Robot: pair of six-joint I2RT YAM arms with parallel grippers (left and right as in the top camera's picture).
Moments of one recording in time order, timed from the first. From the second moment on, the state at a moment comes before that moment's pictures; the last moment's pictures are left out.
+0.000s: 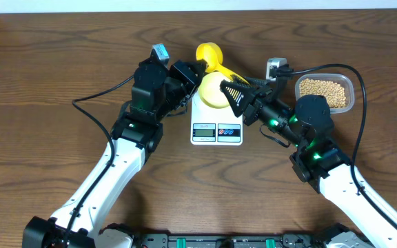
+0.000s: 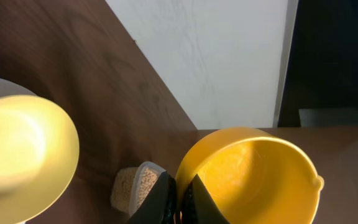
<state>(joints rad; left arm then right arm) -0.36 1.38 0.91 0.21 0.30 -1.30 0.48 1.22 0.73 0.45 -0.38 0.69</state>
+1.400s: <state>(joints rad) -0.36 1.38 0.91 0.18 0.28 -1.32 0.45 1.23 1.03 0.01 -0.37 0.59</state>
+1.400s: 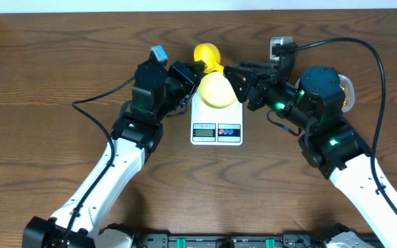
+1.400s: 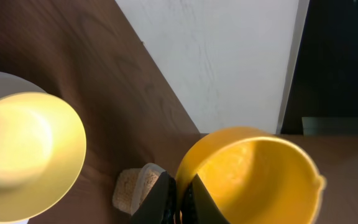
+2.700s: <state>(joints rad) -0.36 1.38 0.91 0.18 0.27 -1.32 0.35 1.31 1.03 -0.06 -0.54 0.43</state>
